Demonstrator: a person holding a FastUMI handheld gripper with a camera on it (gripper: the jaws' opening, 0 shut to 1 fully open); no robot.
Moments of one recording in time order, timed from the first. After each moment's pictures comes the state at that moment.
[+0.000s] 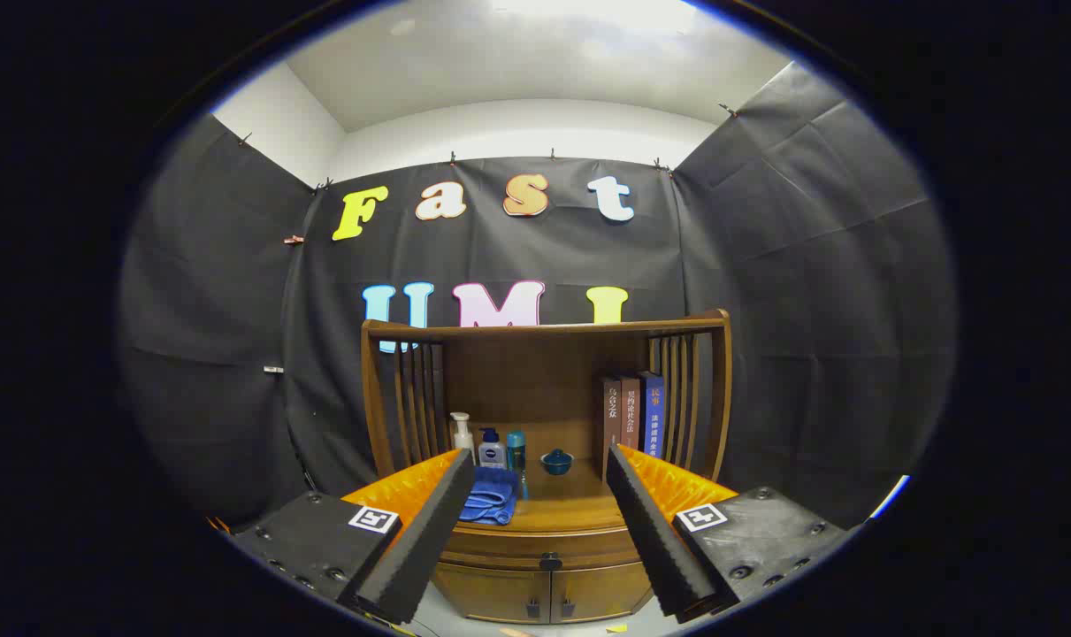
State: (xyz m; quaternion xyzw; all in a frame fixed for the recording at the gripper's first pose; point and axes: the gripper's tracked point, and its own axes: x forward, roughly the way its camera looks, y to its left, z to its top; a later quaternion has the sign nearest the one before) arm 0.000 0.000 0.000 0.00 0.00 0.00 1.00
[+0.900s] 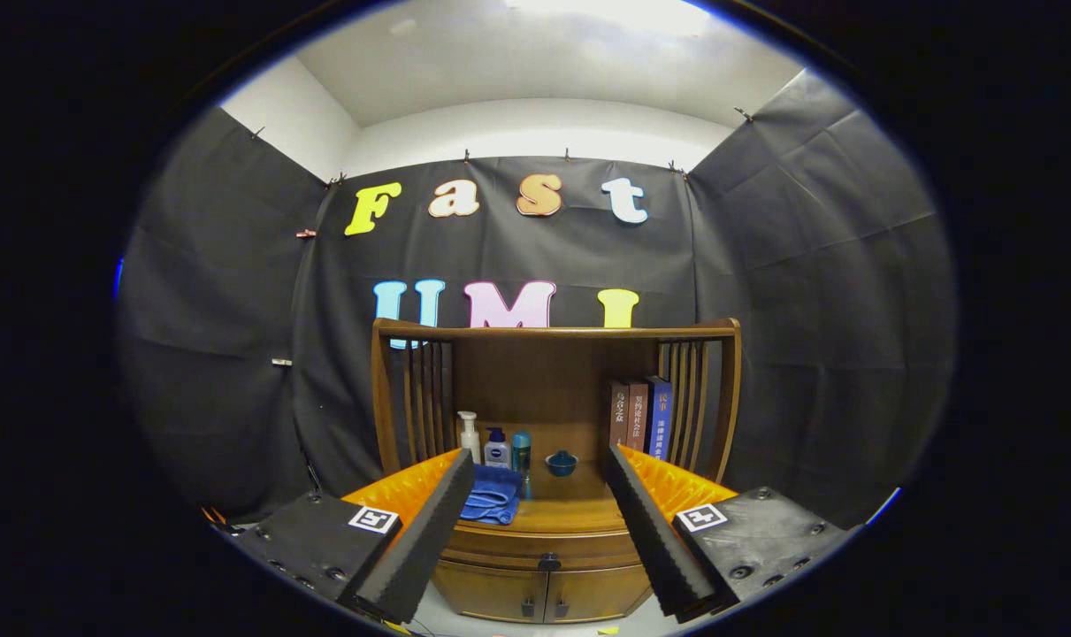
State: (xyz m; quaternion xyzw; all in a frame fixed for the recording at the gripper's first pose) arm 0.000 0.008 -0.002 -0.01 0.01 0.02 1.00
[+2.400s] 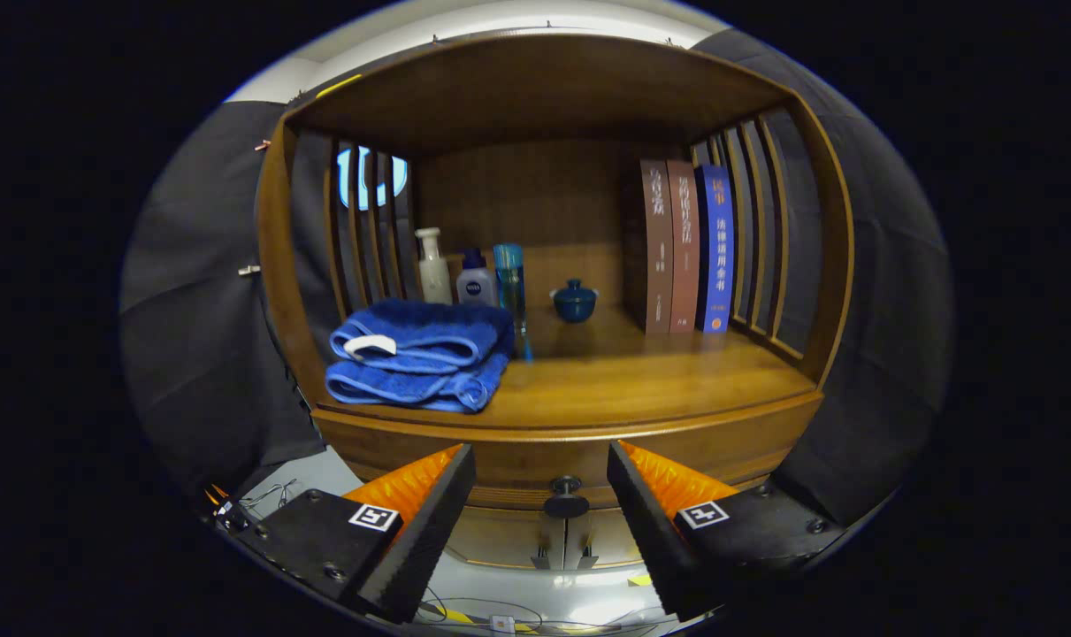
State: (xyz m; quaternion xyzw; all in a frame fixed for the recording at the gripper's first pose) arm 0.141 0.001 -0.317 0.02 0.25 0.01 0.97
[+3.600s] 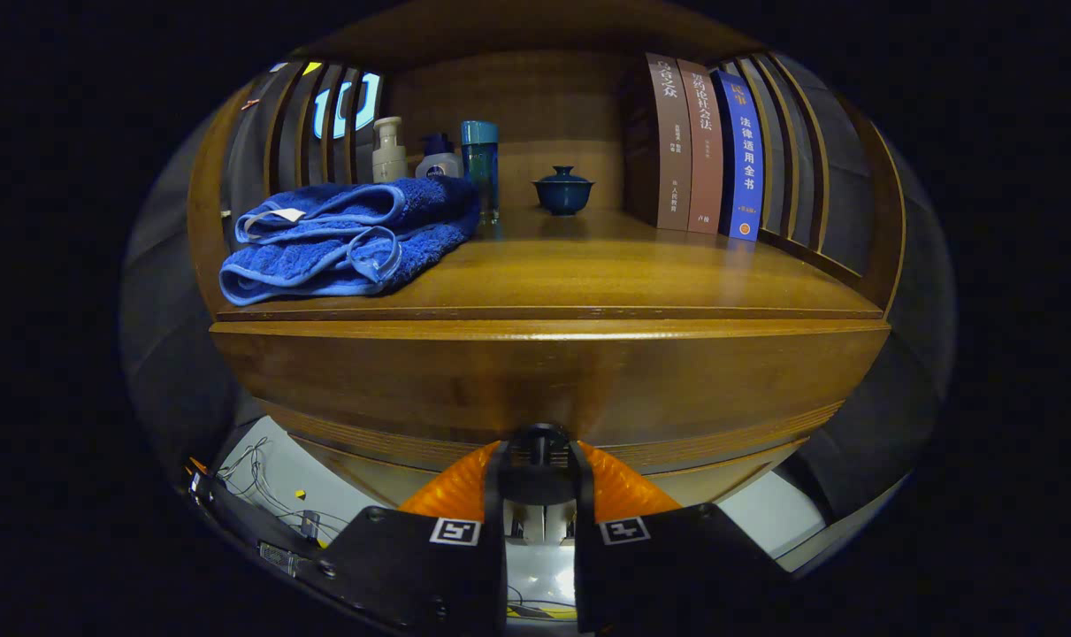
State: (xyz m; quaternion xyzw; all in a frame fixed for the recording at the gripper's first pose) arm 0.159 -0.013 -0.418 -0.01 0.33 0.00 0.94
